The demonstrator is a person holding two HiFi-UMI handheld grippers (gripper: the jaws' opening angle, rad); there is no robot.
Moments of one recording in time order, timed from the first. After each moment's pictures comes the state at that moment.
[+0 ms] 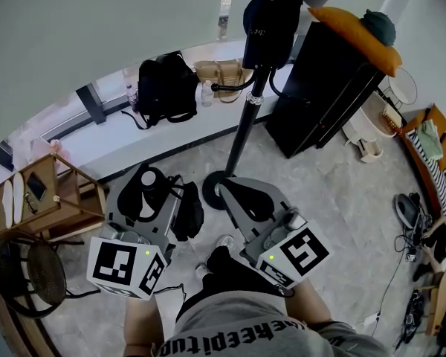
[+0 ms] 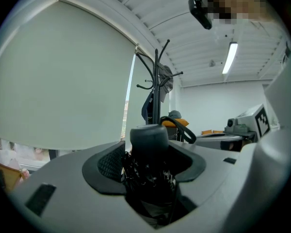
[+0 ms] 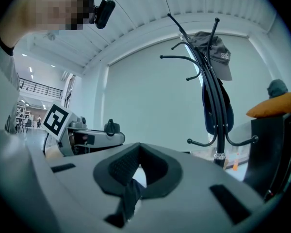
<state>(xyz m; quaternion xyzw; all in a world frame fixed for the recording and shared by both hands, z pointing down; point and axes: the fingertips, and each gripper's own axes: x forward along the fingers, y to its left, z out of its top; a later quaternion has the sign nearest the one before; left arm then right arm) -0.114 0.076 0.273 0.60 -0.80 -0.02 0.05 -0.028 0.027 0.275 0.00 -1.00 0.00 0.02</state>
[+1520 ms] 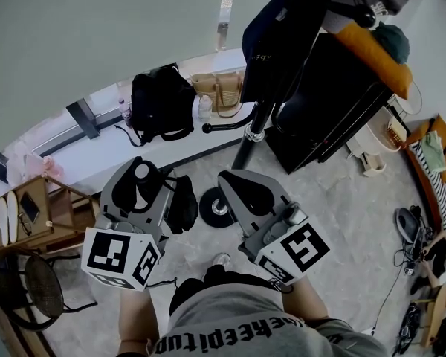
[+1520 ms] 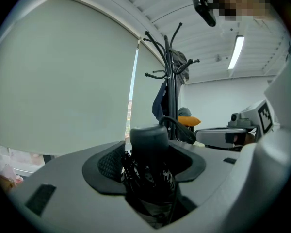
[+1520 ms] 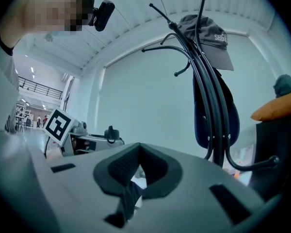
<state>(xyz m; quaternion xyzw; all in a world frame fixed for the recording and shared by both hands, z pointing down) -0.195 -0.026 0.275 0.59 -0.81 -0.01 0.05 -0.099 -0.080 0.261 0.00 -1.00 0.00 0.00</state>
